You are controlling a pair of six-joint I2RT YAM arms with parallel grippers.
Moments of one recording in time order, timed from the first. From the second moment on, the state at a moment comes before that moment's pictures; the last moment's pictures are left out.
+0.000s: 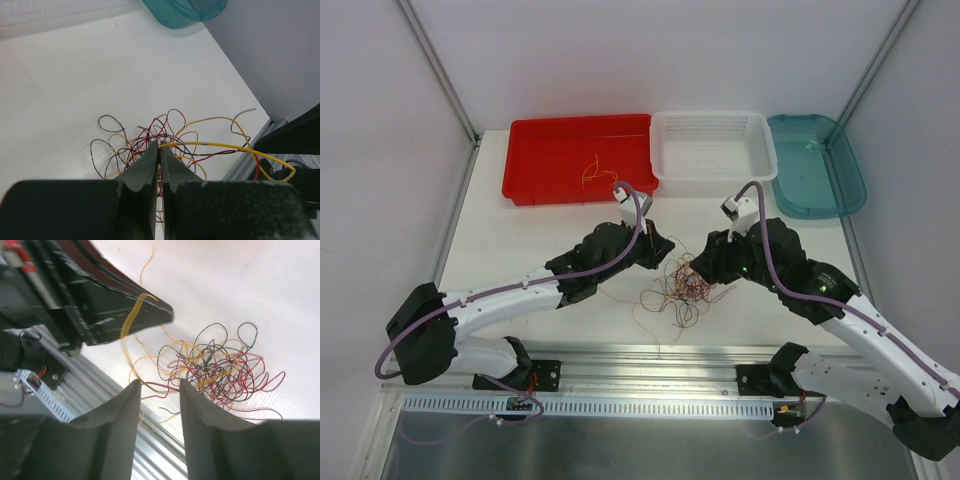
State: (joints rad) left arm -0.96 1.30 0.79 0.29 -0.09 -0.54; right arm 0.81 0.85 0.99 -0.64 -0.01 0.39
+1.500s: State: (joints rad) left arm -0.96 1.07 0.84 -0.09 -0.35 -0.70; right arm 0.81 1.40 0.54 0.25 0.12 0.69
